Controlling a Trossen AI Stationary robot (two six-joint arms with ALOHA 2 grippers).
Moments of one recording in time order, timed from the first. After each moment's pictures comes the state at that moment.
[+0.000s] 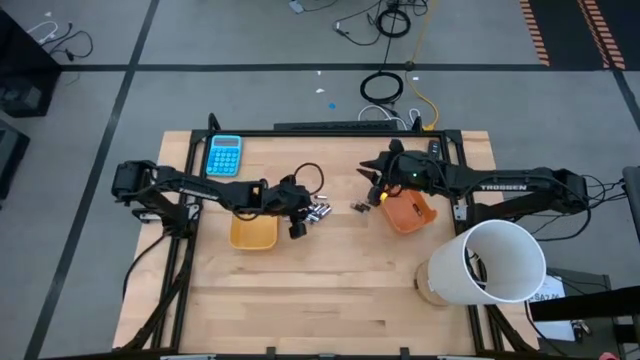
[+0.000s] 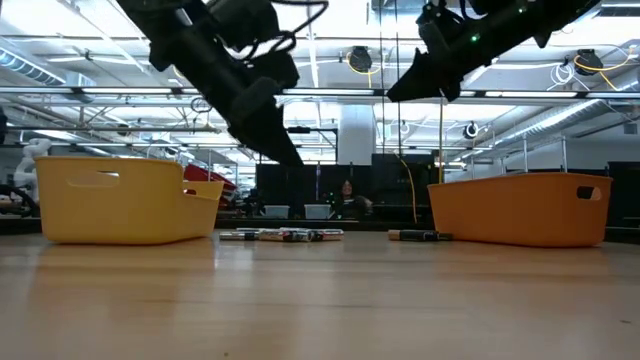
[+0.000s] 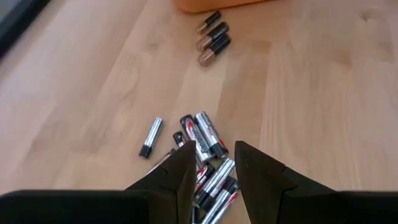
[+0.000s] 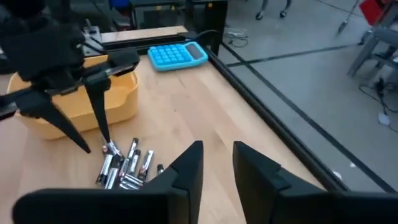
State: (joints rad) left arm 0.05 1.57 0.86 -0.04 -0.15 -0.07; right arm -0.20 1.14 0.74 0.01 0.24 0.05
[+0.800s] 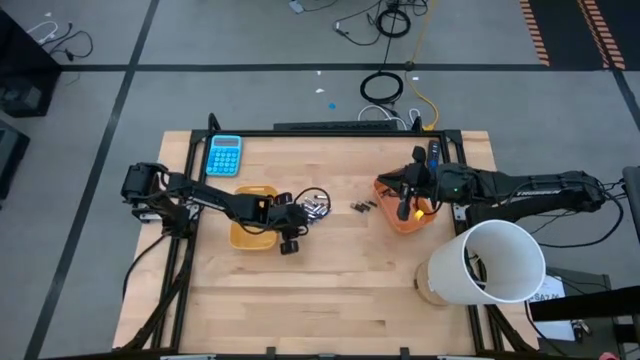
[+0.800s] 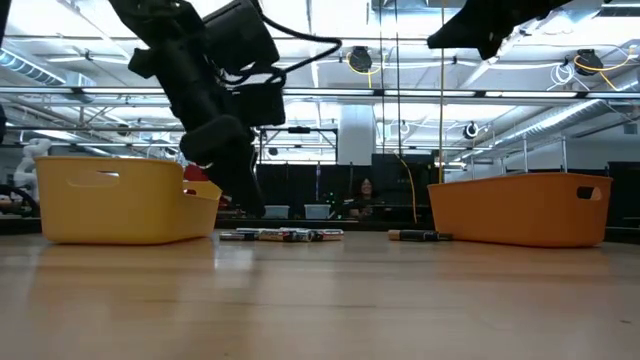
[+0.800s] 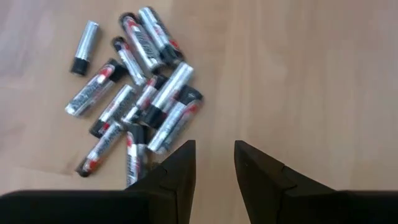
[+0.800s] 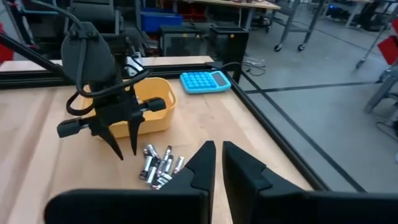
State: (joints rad) left arm -0.04 1.65 0.86 -0.23 -0.14 -0.12; right arm 0.00 0.85 0.74 -0.18 0.35 0.02
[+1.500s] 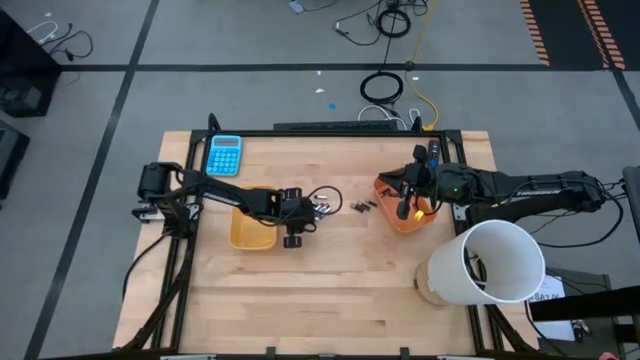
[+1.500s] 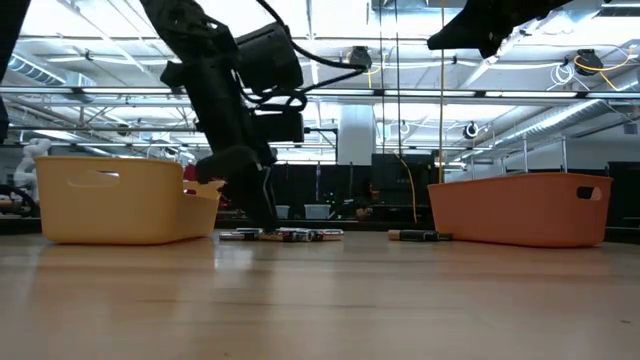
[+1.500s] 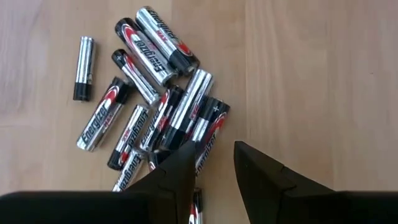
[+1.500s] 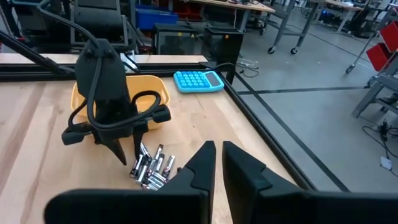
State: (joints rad) left arm 0.01 1.77 0.97 -0.31 -0.12 0.10; right arm 0.00 0.85 0.74 -0.18 0.37 -0.01
